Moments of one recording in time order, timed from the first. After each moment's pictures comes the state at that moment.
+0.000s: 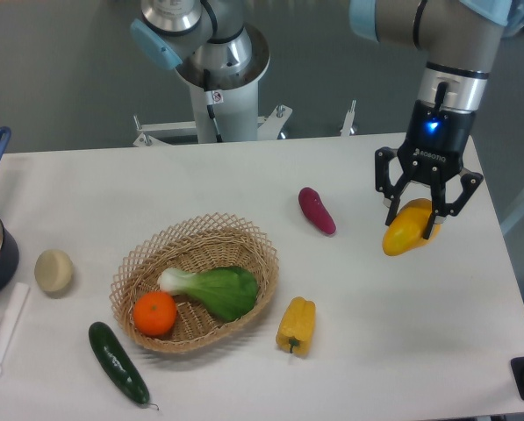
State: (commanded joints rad) arm 2.86 -1.78 -1.61 -0.96 0.95 1.35
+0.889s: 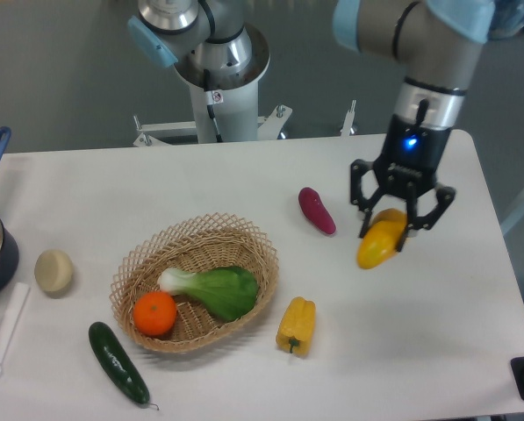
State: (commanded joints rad) arm 2.68 -1.79 -1.63 -0.95 1.02 1.06
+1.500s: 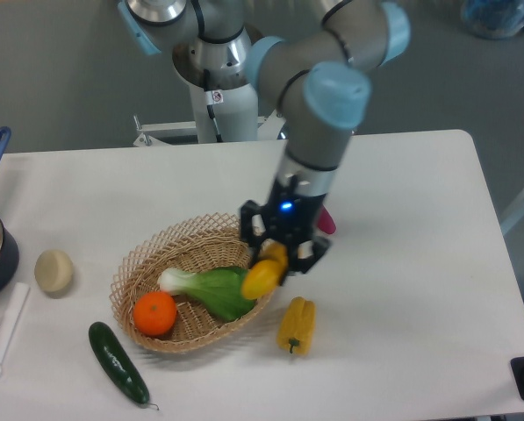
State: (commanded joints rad) arm 2.43 -1.81 -1.83 -0.92 1.17 0.99
